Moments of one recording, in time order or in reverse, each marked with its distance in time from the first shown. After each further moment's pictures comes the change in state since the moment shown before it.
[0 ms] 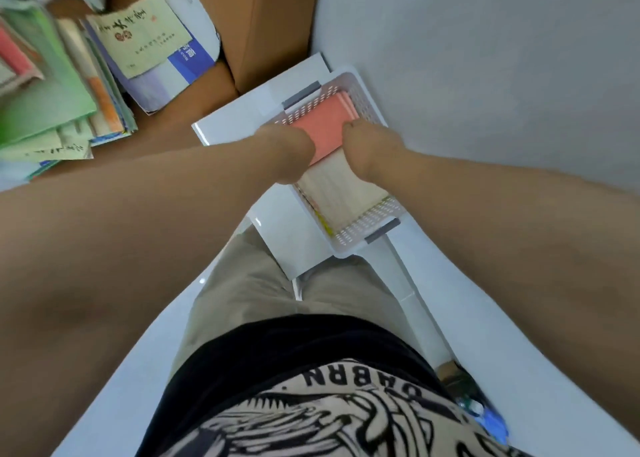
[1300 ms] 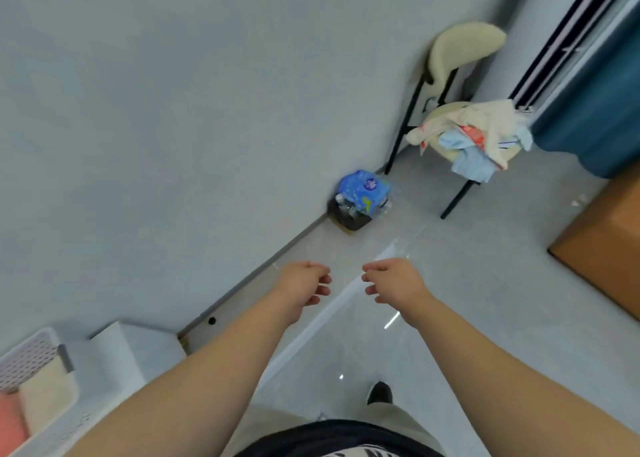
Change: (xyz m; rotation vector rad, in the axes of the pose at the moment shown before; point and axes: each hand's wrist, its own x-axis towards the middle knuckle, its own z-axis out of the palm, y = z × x) left_hand -0.381 0.500 0.351 -0.416 -0.274 0.631; right_hand -0.715 -0.268 0.426 2.204 1.119 1.688
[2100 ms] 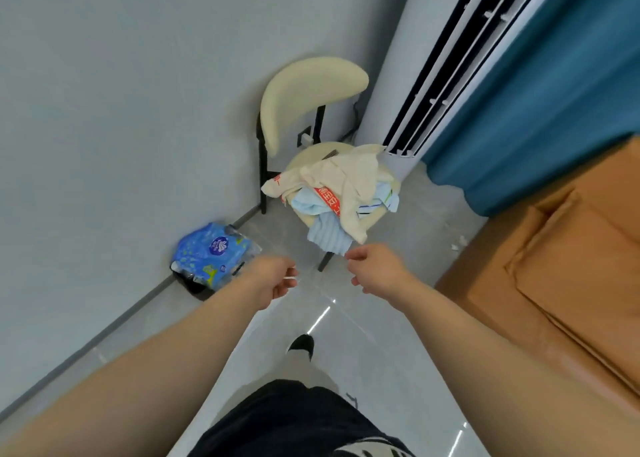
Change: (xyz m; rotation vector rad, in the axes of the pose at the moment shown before) left_hand 0.279 0.361 0.459 -0.091 -0.104 -0.212; right_hand 0.370 -0.106 -0.524 -0.381 0.046 -0.003
